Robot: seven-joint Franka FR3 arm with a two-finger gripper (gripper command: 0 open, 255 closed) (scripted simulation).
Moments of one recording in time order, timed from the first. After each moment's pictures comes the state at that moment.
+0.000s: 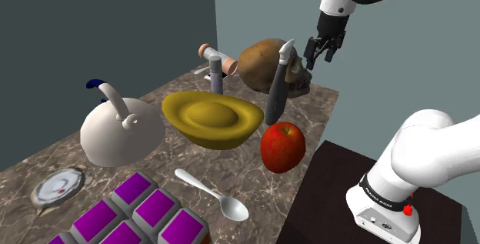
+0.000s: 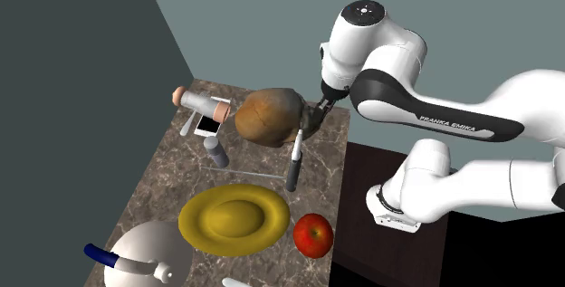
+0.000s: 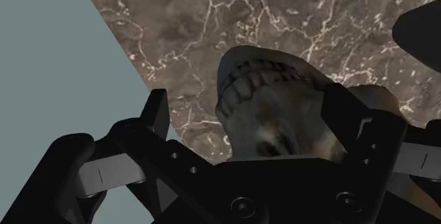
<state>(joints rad) -0.01 -0.74 -0.06 -2.37 -0.09 1.68 0.15</state>
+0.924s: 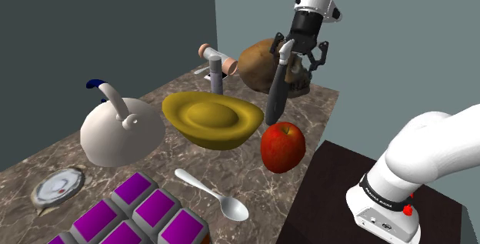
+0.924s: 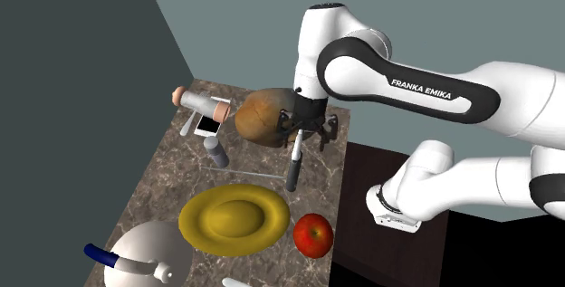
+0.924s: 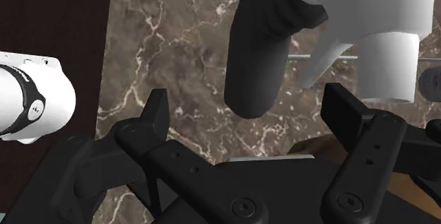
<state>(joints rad) -0.15 -0.55 0.08 -2.24 0.49 1.51 1.13</state>
